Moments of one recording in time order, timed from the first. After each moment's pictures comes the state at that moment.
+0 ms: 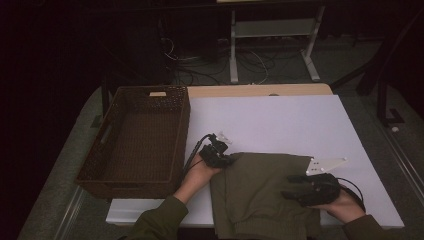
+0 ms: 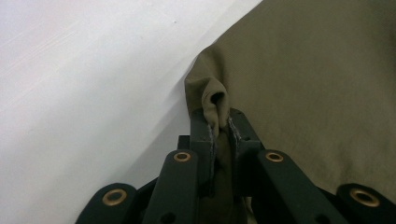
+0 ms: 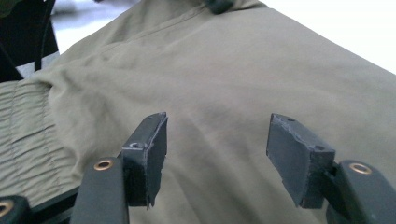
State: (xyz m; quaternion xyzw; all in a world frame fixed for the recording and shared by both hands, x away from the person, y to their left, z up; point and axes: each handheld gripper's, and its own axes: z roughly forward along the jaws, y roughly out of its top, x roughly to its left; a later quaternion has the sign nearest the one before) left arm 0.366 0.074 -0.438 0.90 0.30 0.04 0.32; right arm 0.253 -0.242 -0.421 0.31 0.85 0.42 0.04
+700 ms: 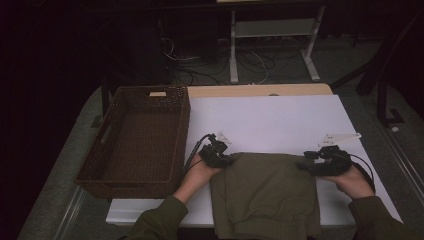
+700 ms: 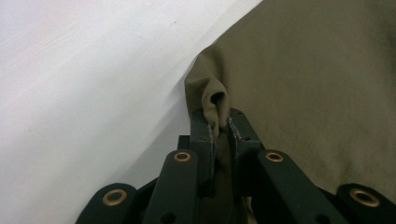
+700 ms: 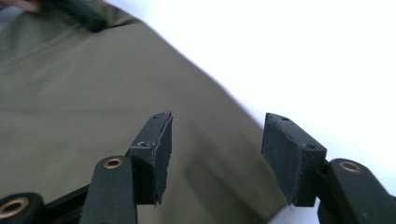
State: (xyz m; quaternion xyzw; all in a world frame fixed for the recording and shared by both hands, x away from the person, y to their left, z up) left arm 0.367 0.075 -0.439 0.90 0.30 0.04 0.33; right arm 0.312 -0.286 -0.413 0.40 0.83 0.38 0.11
